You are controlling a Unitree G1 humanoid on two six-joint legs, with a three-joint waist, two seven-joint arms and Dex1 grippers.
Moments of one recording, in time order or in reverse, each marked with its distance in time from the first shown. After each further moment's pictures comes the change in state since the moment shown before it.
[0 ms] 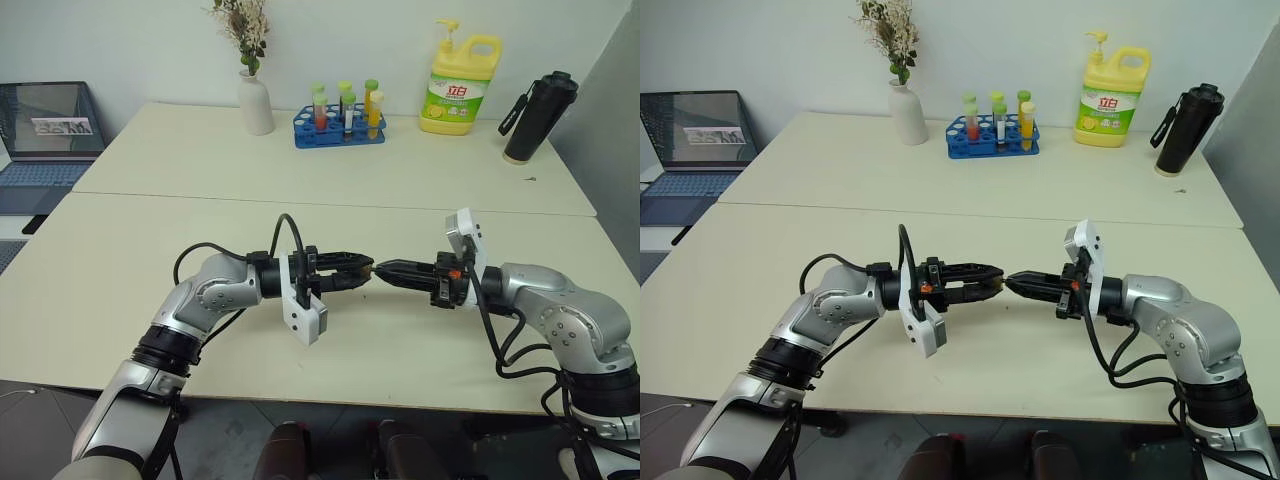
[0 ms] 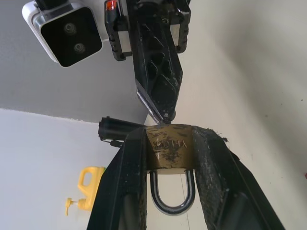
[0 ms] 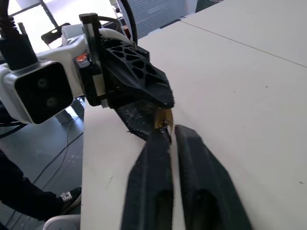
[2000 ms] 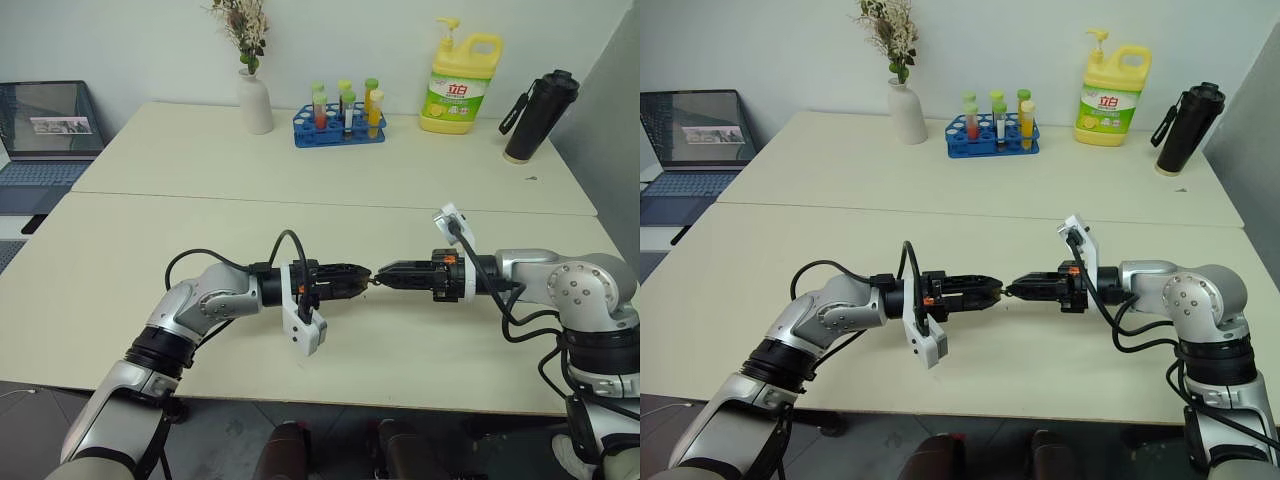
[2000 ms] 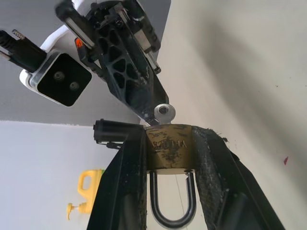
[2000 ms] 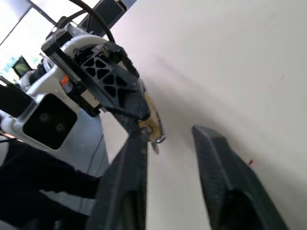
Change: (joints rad) left arm 0.006 0.040 -0.040 0.018 0.144 -0.052 0.148; right arm -0.158 -0.049 -0.011 0.134 0.134 0.351 -0.094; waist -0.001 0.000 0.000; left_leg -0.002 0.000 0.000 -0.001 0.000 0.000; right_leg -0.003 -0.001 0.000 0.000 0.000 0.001
